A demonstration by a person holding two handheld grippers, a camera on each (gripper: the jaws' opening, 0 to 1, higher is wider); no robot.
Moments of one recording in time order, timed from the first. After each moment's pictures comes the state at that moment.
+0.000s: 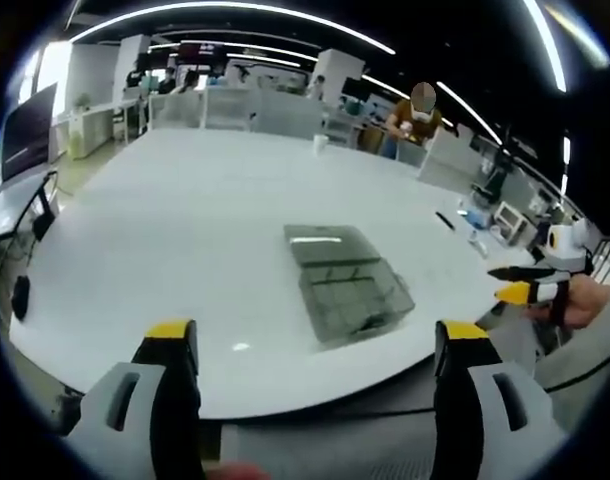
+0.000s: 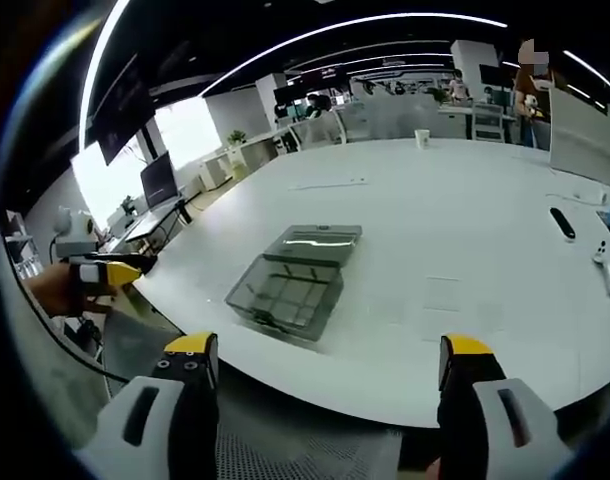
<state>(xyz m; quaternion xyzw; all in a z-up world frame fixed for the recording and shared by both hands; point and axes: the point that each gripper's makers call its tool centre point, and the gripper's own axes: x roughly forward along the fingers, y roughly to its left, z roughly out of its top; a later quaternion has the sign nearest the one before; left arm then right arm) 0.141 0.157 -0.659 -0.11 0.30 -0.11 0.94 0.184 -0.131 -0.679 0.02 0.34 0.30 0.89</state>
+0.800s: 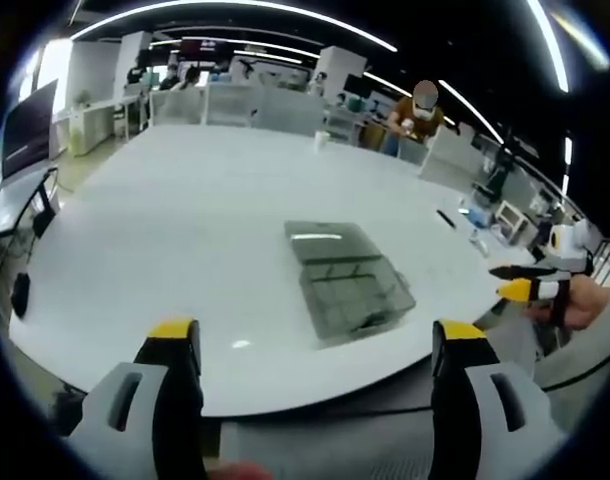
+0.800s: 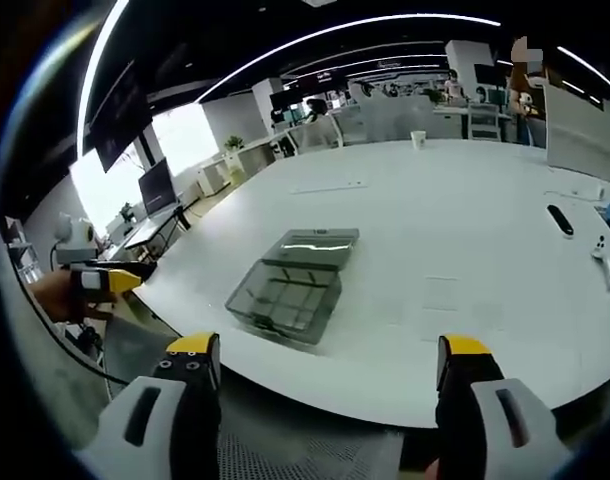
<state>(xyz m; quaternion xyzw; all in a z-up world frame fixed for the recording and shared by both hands) 0.141 0.158 -0.661 -0.11 0.31 -0.11 0.94 0.186 -0.133 -0.678 0.03 0.34 0.29 0.89</state>
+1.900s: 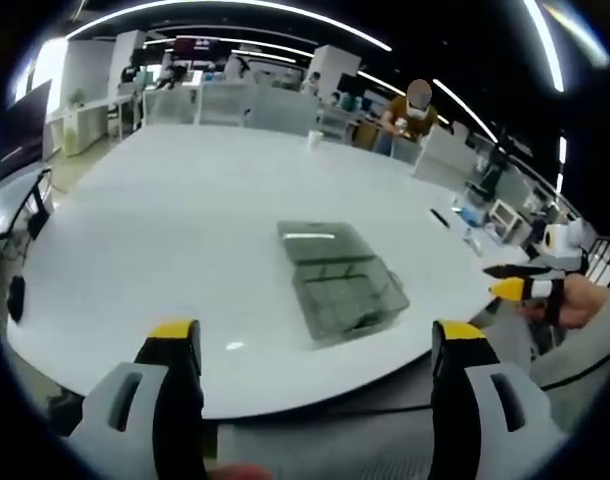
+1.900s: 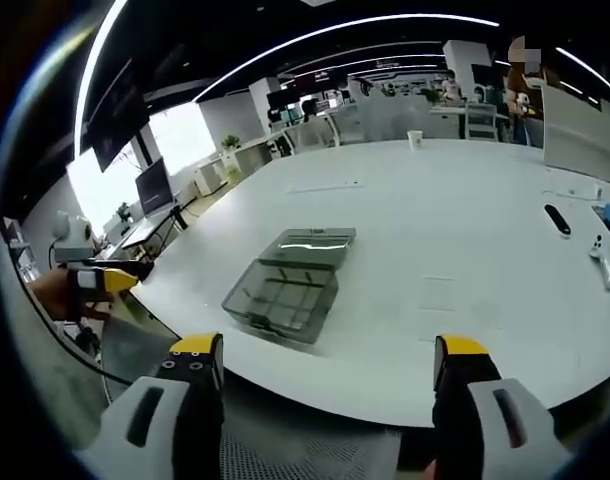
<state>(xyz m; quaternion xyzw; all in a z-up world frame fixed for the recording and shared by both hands) 0.142 0.154 -0.660 -0.11 0.31 -0.12 0.94 0.187 -0.134 -0.678 0.03 0.34 0.29 0.90</state>
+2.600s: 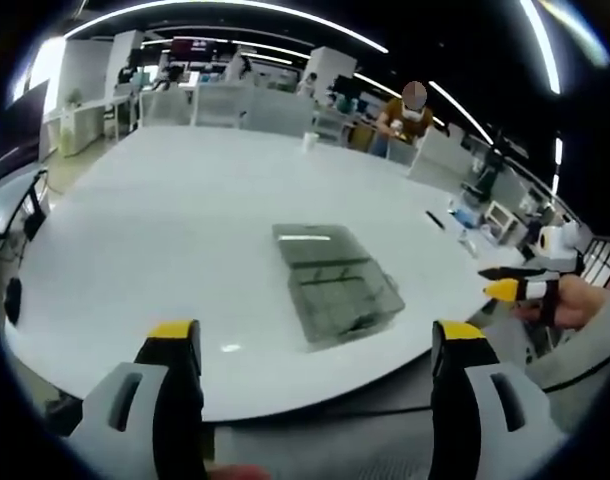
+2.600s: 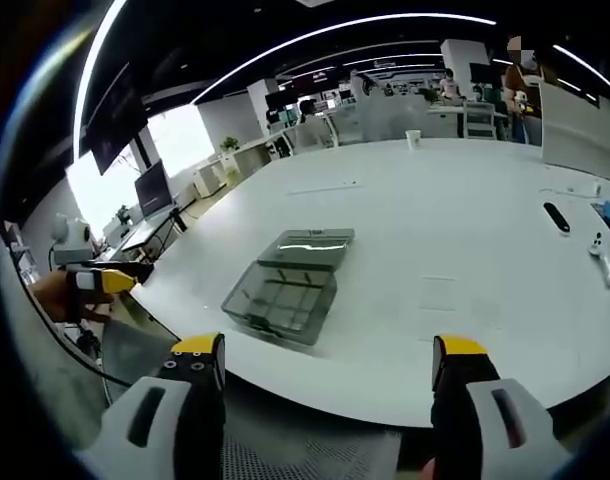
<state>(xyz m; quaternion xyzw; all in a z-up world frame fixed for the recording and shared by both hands) 0.143 0.150 -0.656 -0.12 0.30 -0.13 0.94 0.187 -0.135 -0.678 0.03 0.34 0.28 0.90</state>
